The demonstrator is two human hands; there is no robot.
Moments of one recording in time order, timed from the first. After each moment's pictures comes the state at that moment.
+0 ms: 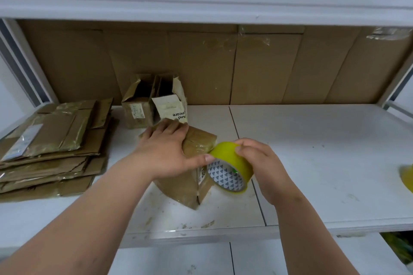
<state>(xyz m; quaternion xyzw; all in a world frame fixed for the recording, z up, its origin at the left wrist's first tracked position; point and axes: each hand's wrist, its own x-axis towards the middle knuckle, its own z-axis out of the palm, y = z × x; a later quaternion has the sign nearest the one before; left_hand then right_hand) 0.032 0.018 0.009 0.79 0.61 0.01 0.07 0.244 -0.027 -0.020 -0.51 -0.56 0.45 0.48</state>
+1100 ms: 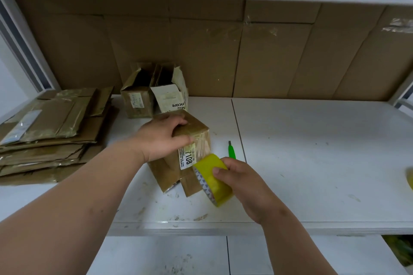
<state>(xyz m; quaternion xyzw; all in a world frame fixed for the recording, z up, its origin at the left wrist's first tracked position) 0.023 0.047 -0.008 0.76 0.61 0.09 0.20 0.236 -0.034 -0.063 -0.50 -0.54 0.57 0.37</state>
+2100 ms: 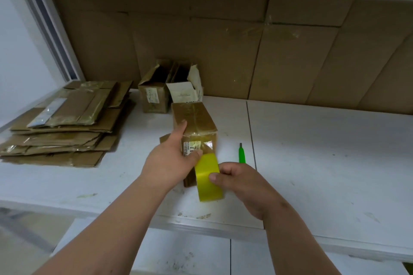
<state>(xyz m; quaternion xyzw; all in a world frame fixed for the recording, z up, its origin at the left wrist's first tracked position) 0.051 -0.007 -0.051 0.63 0.70 0.29 0.17 0.234 -0.017 -0.072 -0.50 -0.58 0.57 0.30</state>
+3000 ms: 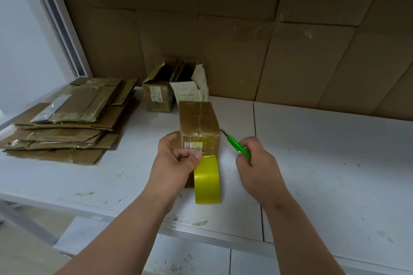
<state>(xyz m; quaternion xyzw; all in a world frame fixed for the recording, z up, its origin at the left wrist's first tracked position) 0.076 -0.018 -0.059 0.41 0.61 0.54 0.42 0.255 0.015 -0.065 -0.57 -0.71 0.24 0.34</state>
